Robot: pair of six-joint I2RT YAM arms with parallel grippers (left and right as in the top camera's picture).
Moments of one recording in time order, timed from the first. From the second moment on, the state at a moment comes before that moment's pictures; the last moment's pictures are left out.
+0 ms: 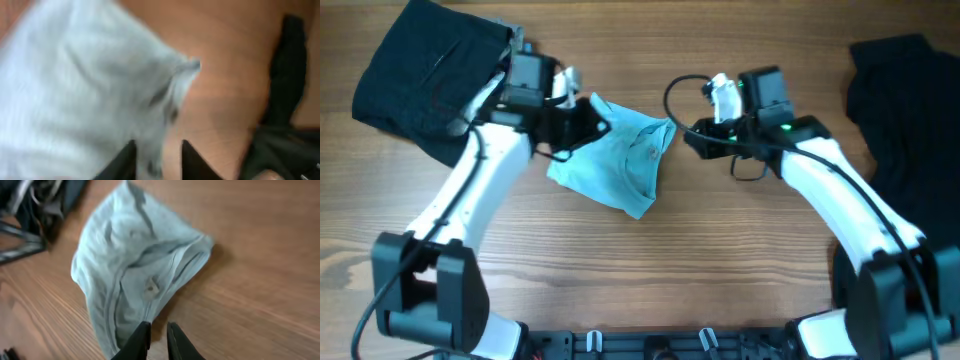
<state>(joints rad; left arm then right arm) -0.22 1.68 1.25 -0.62 0.45 -0.53 0.27 1.60 1.12 -0.49 -0.47 0.16</state>
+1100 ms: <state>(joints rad) 0.02 1.48 1.16 -1.00 0.35 -0.53 0.35 1.54 1.11 -0.46 -0.44 0.23</state>
